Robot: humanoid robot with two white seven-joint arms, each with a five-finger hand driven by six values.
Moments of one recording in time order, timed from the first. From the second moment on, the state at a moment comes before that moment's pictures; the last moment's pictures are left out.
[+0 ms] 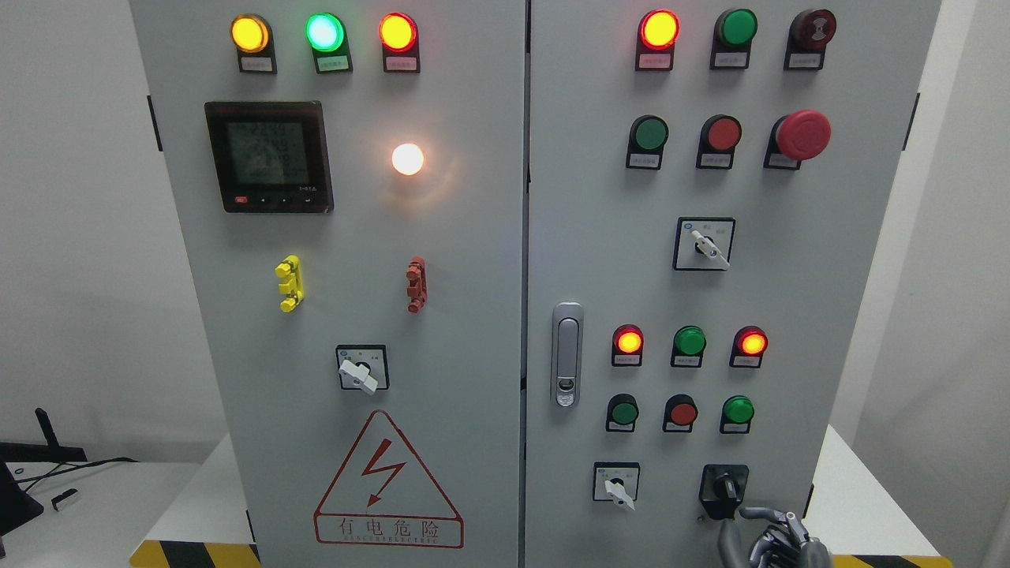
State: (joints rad) left arm -0.04 -0.09 0.10 0.08 0.00 -0.16 0.06; right arm -0.13 0.08 -0.06 -1.61 0.21 -0.05 -0.27
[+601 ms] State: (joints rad) left arm -0.04 -0.09 0.10 0.08 0.00 -0.16 0.06; right arm -0.15 0.08 -0.06 -1.61 0.21 -0.05 -0.27
